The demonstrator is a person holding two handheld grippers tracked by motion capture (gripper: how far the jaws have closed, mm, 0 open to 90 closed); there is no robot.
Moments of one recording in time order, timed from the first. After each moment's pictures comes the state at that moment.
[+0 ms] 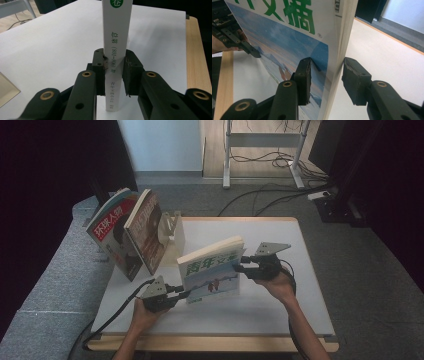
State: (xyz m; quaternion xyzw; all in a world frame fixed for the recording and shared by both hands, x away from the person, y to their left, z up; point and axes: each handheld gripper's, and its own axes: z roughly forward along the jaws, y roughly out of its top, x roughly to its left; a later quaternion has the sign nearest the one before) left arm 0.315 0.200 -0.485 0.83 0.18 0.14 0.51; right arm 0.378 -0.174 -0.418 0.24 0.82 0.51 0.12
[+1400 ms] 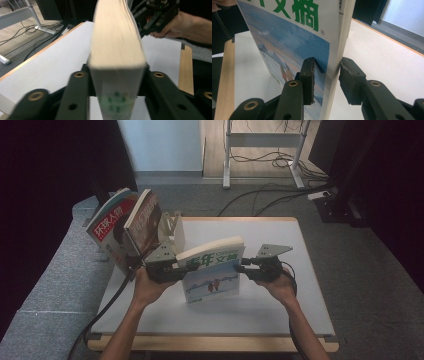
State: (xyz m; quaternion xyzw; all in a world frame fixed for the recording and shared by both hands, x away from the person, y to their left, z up) left arm 0.341 0.162 -0.360 0.83 0.19 0.14 0.51; right arm 0.373 -0.176 -0.419 0.23 0.81 0.52 0.12
